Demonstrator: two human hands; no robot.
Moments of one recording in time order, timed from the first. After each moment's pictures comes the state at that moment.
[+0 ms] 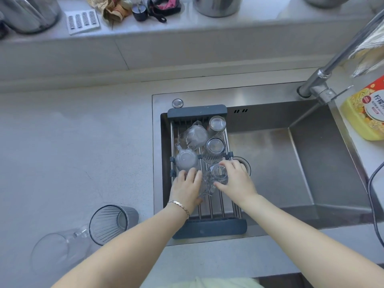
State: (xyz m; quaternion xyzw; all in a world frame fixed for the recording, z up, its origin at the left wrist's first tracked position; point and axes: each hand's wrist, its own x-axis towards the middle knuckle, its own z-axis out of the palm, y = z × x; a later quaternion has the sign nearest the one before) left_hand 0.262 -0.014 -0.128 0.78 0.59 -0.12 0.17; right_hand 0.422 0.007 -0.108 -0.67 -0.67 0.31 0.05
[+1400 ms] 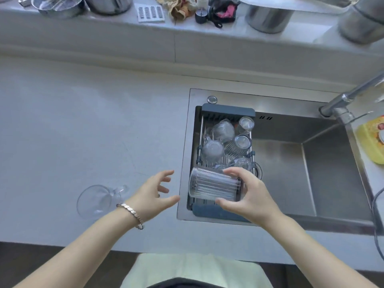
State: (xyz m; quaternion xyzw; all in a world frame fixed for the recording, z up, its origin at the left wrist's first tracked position) left_hand 0.126 -0.102 -0.012 0.50 0.69 0.14 0.51; right_hand 0.372 -0.063 -0.006 -0.55 -0.71 0.41 0.17
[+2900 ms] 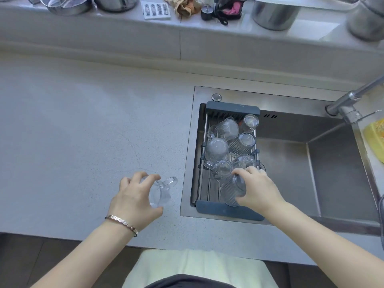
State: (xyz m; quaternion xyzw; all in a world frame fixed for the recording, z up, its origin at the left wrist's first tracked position) left_hand 0.113 -0.132 -0.008 0.57 0.78 0.00 0.25; right_hand 0.384 -0.047 -0.033 -0.59 -0.76 0.25 -0.09
